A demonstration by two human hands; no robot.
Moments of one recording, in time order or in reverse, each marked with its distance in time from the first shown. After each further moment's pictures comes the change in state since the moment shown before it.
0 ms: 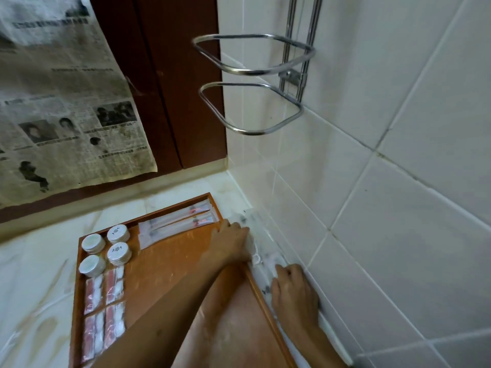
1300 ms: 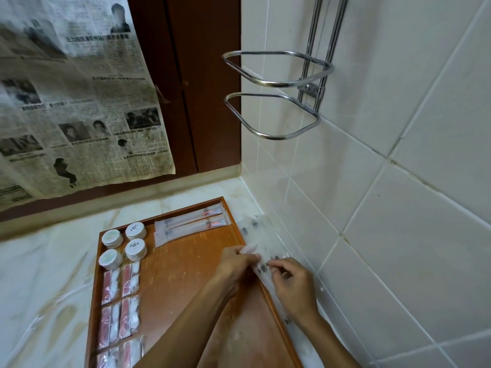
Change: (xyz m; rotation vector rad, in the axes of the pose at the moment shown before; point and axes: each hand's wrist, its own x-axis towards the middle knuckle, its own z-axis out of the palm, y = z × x) left_hand -0.047 0.011 0.026 -1.643 0.072 -0.517; right_hand 0.020 -0.015 -0.011 0.796 0.081 -0.065
